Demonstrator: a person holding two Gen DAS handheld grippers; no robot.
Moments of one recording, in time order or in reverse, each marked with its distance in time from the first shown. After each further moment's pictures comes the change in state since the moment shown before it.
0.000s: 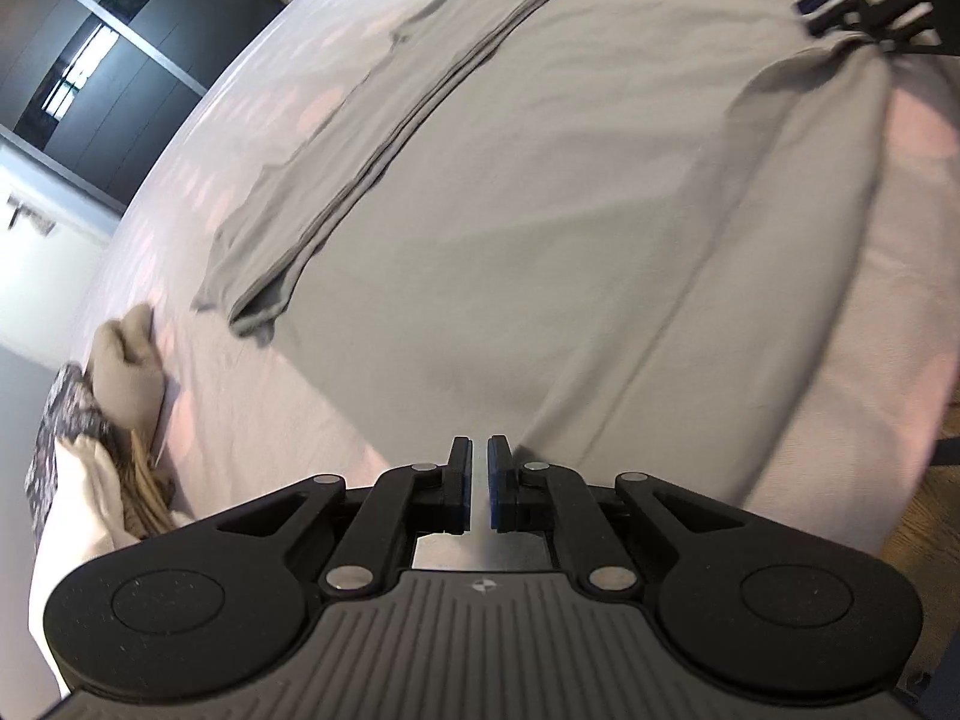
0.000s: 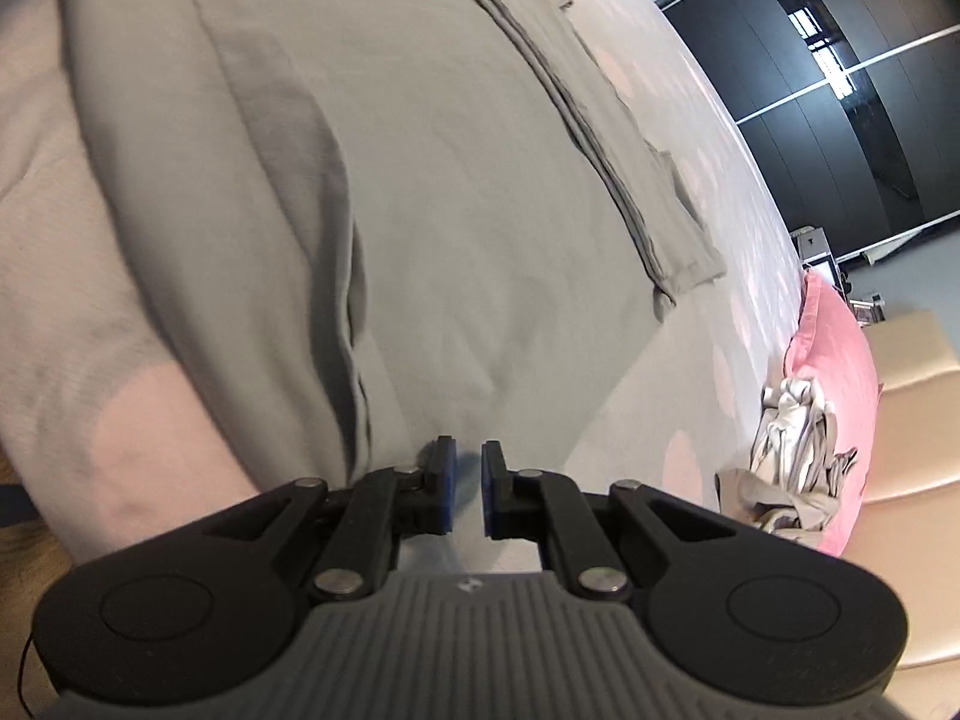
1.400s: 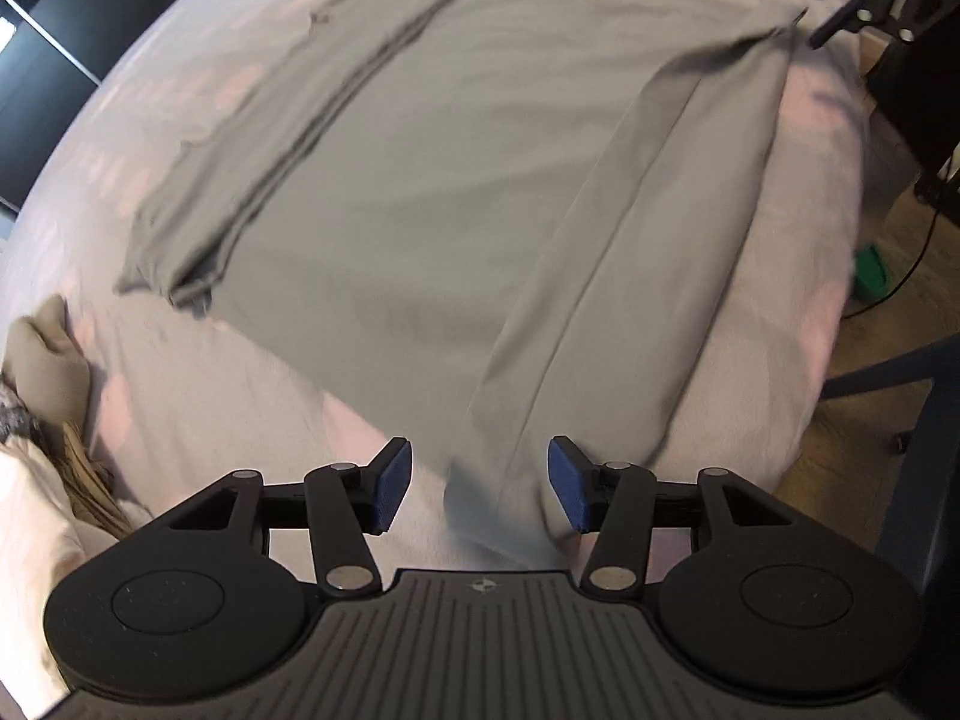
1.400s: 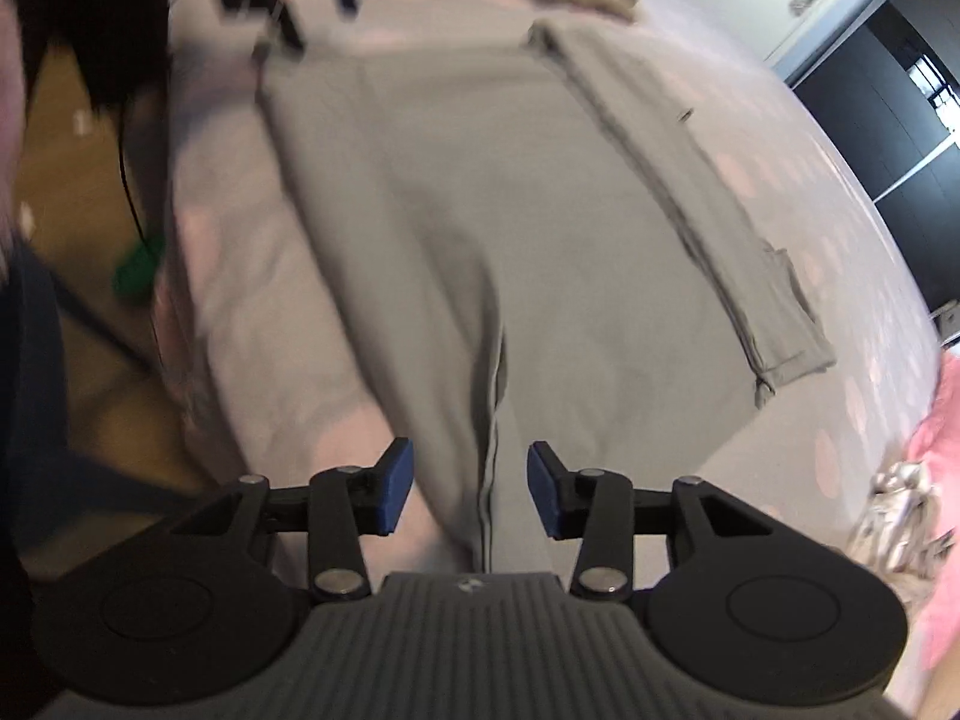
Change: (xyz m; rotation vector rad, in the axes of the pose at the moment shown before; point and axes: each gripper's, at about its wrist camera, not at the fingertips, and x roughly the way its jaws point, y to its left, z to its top) left arm -0.007 0.027 -0.020 0.095 0.047 -0.257; right arm -0.051 -0.016 -0.002 -0.137 -0.122 0.312
